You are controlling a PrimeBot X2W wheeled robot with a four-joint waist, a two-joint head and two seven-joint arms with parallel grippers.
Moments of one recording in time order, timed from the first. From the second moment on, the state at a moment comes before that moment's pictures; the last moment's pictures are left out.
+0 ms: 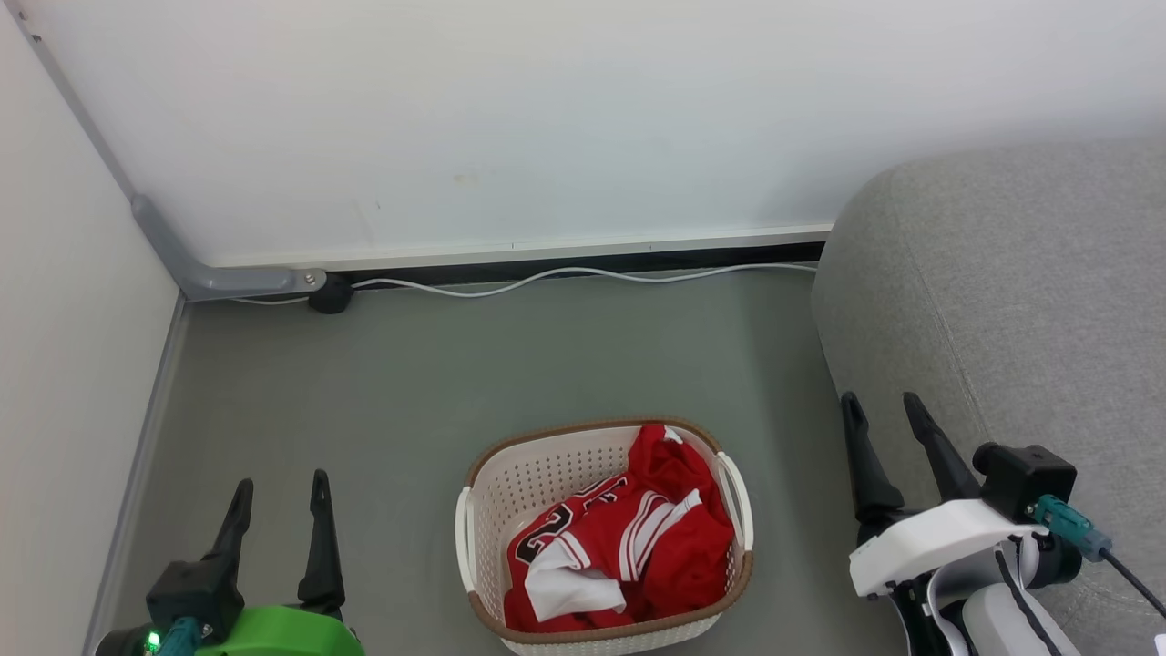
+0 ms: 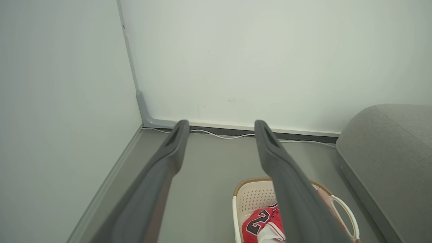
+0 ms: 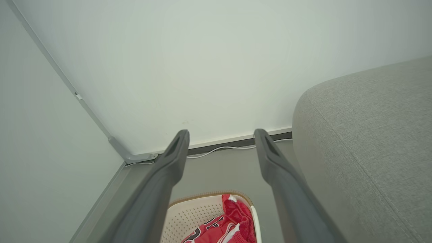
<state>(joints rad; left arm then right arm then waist) 0.11 0.08 -0.14 0.07 -0.31 0.06 -0.21 0.03 -0.09 0.24 0.17 0.39 -0.06 -0.21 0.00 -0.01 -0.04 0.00</state>
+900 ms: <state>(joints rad) 0.13 0.08 -0.14 0.05 -0.17 0.06 -0.25 0.03 -0.09 0.27 0.16 0.25 -0.06 -0.25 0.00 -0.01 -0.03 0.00</state>
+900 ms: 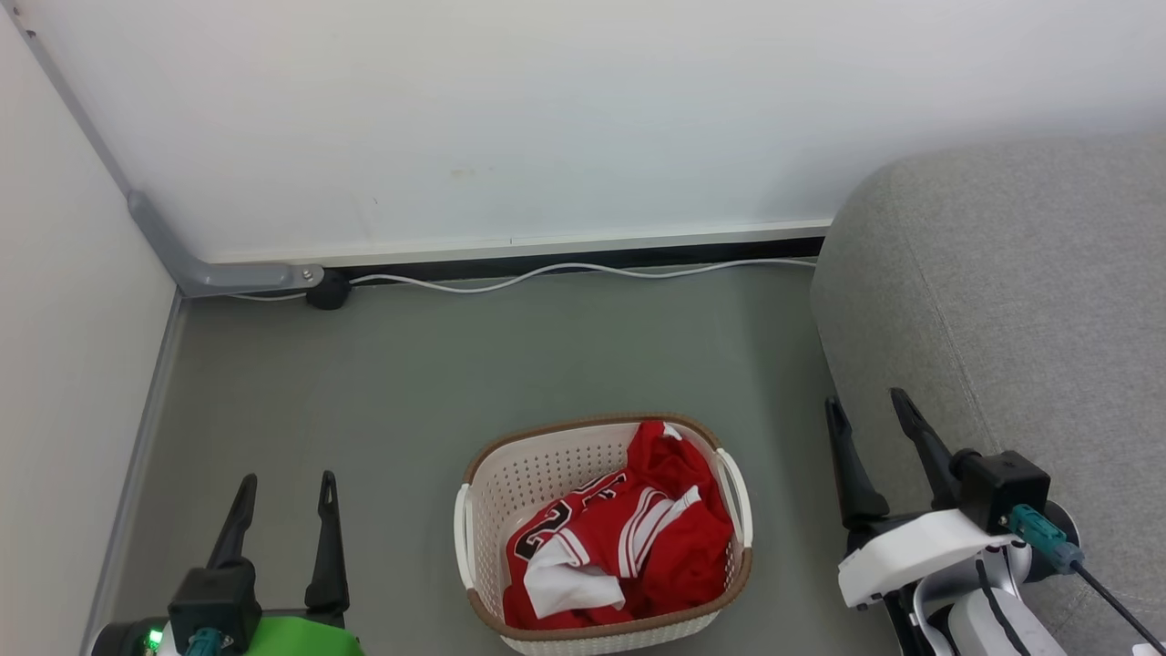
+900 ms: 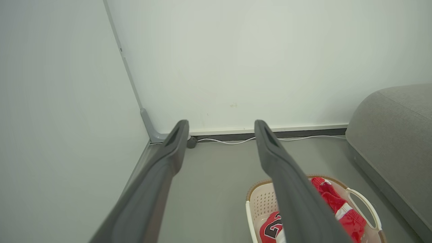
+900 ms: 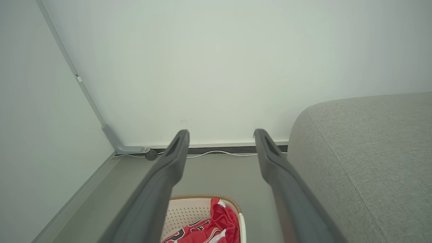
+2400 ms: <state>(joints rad) -0.02 0.08 -0.20 0.11 -0.11 0.01 -0.25 -0.11 -0.09 0.20 0.06 0.23 -0.05 -0.25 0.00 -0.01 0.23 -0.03</state>
